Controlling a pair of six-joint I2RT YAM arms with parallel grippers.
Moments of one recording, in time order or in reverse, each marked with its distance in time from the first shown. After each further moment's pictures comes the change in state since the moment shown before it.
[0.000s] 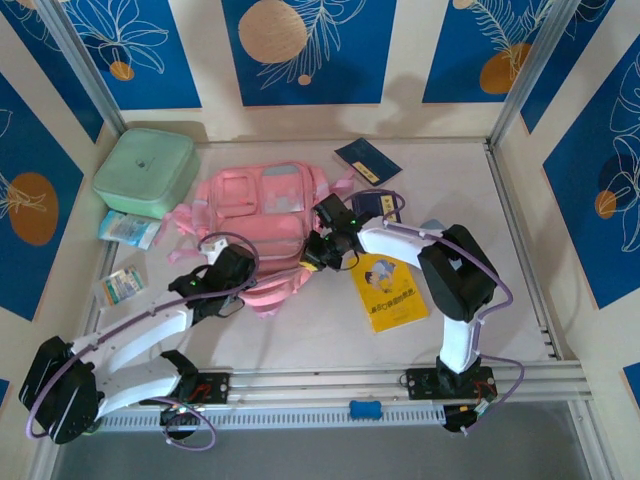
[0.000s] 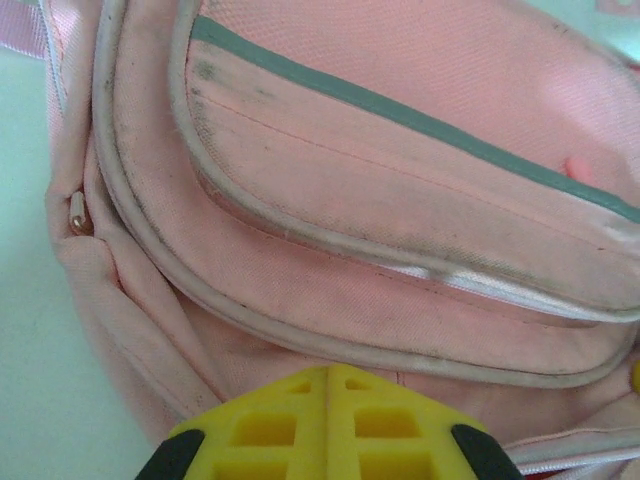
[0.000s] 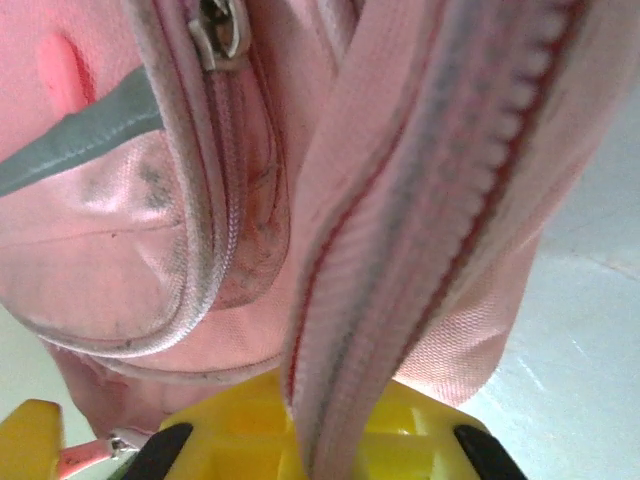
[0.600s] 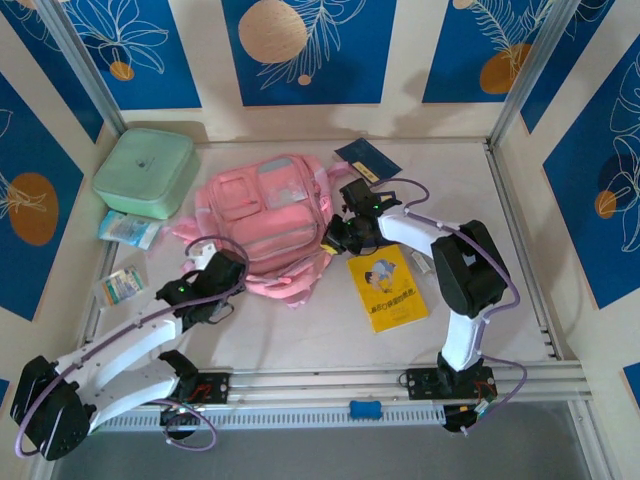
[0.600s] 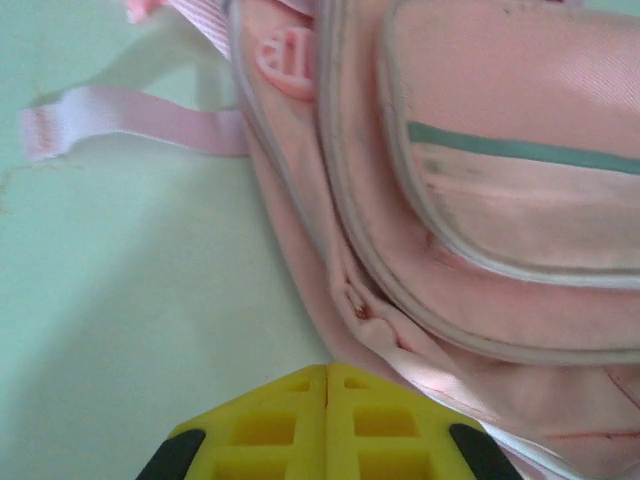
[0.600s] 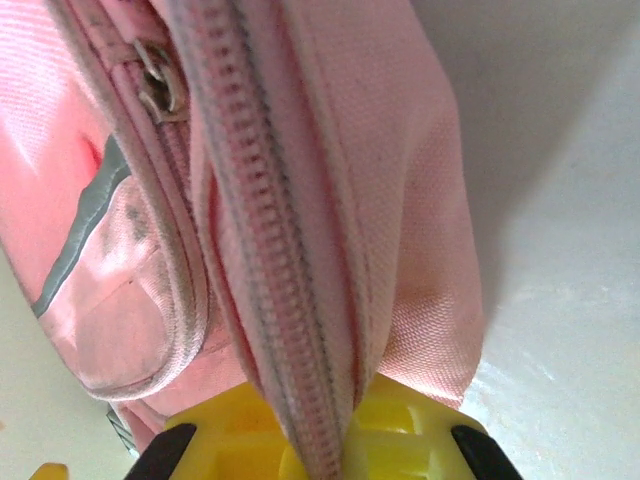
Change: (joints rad) left arm 0.014 -0.094 -0.007 -0.118 -0.047 0.037; right arm -0.150 -0.024 0.003 -0.030 -0.013 -0.096
